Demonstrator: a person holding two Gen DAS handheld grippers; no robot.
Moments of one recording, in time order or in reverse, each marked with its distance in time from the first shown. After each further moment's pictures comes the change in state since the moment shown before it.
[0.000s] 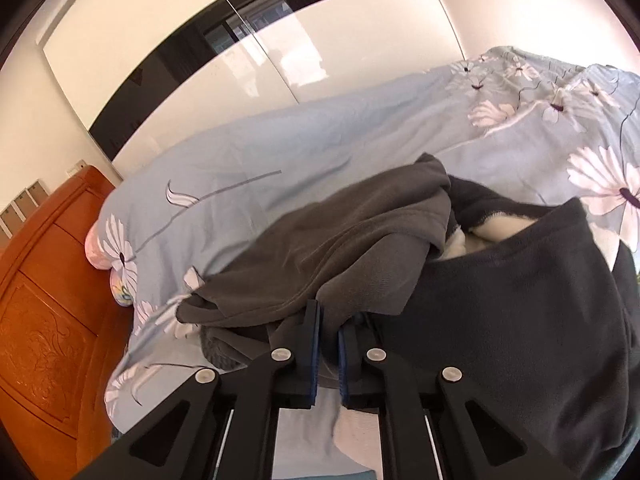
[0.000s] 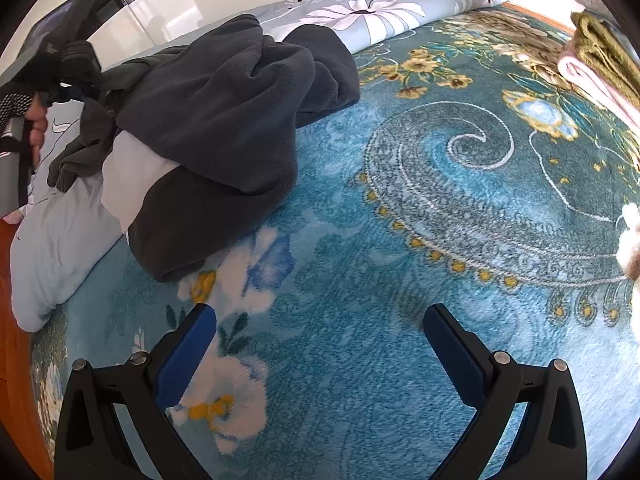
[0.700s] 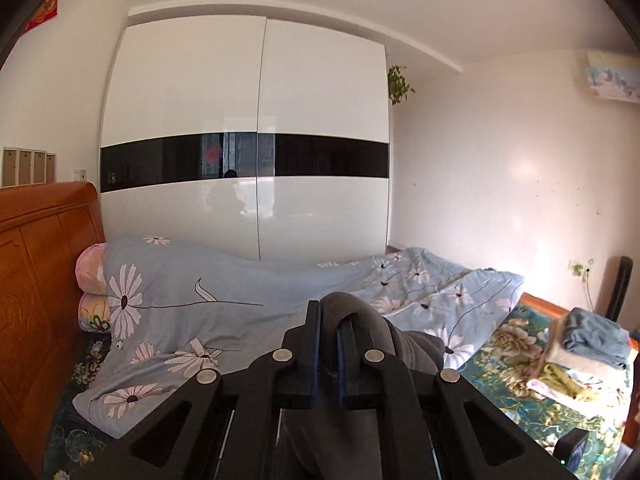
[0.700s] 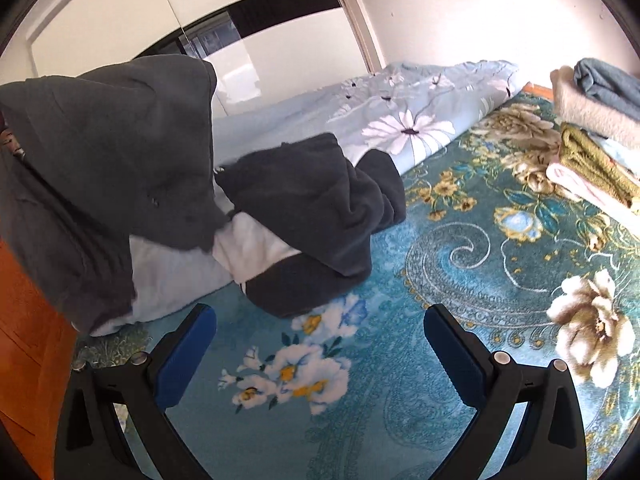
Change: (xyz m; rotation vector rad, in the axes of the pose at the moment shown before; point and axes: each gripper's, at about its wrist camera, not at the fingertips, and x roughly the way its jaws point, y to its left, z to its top) left arm -0.357 0.263 -0.103 -0.329 -0.517 -0.436; right arm -0.180 0.032 -0.016 -0.117 -0.312 0.176
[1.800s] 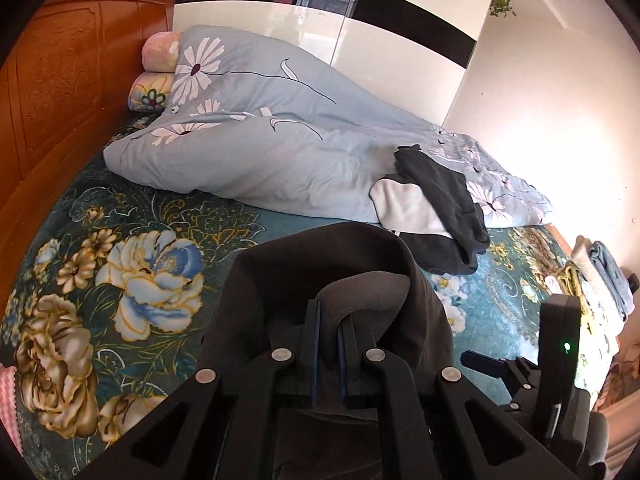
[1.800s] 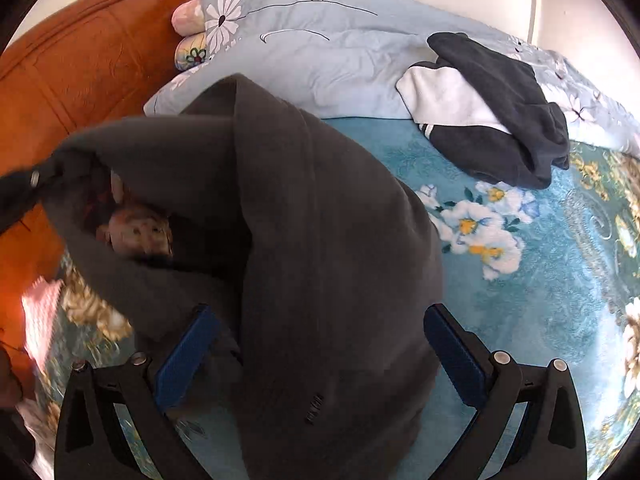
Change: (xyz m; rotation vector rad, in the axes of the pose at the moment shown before) left arm -0.062 0.094 -0.257 -0.302 0.521 0.062; right arm 0.017 0.163 -0.166 -0.473 0.470 0.172
